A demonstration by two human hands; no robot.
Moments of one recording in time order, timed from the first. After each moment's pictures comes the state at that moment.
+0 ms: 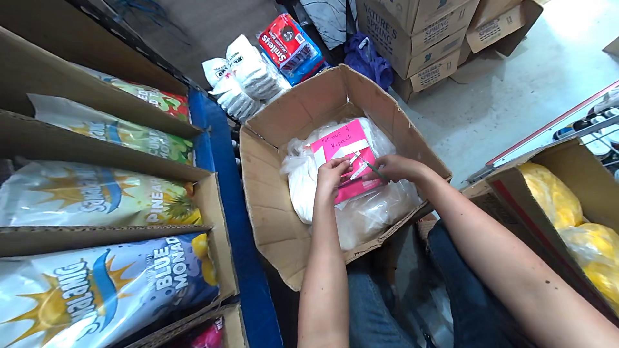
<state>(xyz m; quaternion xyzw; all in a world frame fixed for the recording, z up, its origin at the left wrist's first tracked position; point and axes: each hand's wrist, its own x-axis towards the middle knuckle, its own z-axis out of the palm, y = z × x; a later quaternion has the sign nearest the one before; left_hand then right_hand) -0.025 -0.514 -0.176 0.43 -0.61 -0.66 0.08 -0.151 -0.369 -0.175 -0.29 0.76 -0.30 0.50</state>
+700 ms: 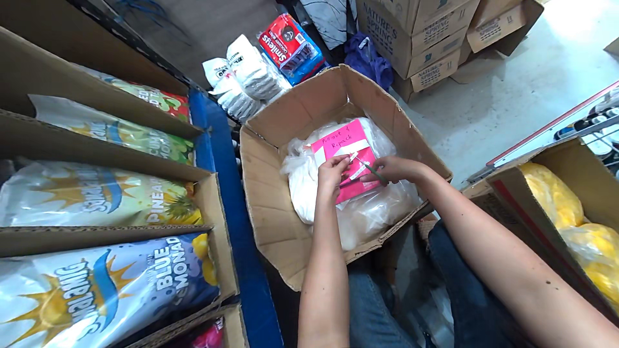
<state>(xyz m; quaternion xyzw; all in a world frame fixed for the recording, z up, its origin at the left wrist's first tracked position) -0.026 -0.514 -0.178 0.42 -0.62 -0.65 0.10 -0.147 -0.370 -0.165 -0.30 0.75 -0.29 0.52</state>
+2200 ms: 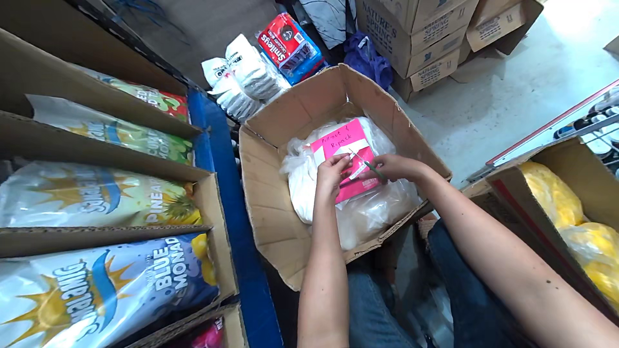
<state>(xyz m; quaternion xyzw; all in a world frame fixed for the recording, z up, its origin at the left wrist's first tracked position) -0.025 -0.512 -0.174 0.41 -0.59 -0.69 0.11 -0.148 -0.367 -0.164 -0.30 0.73 -0.33 0.51</state>
